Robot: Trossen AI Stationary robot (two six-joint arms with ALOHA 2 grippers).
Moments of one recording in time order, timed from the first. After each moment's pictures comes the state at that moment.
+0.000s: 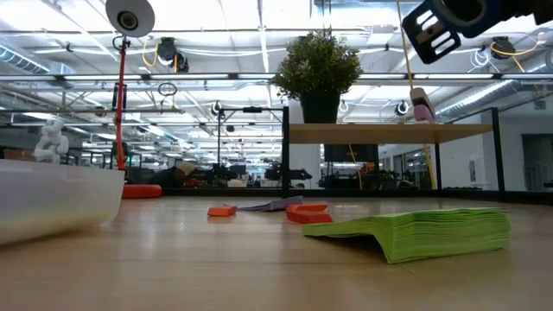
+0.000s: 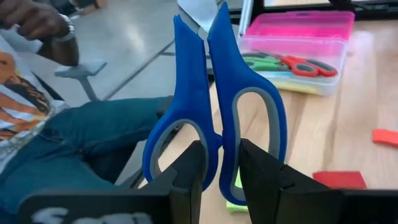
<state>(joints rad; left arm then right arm) -0.44 1.88 1.54 0.00 -0.37 0.05 0.46 1.20 0.56 0.28 -0.15 0.22</state>
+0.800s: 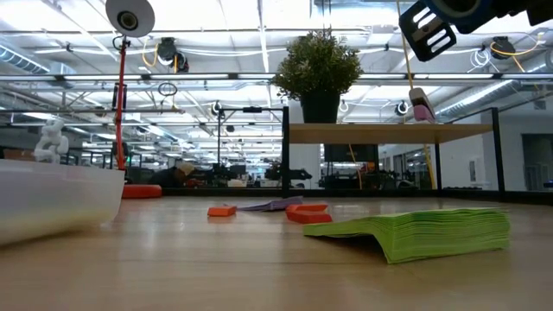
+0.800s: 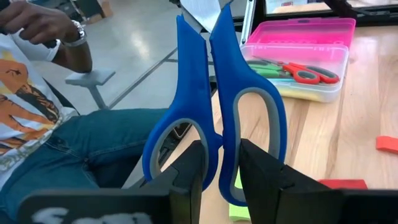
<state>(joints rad) -0.42 1.83 1.54 -0.02 -0.10 0.14 0.44 1.20 0.56 0.30 -0.18 0.23</state>
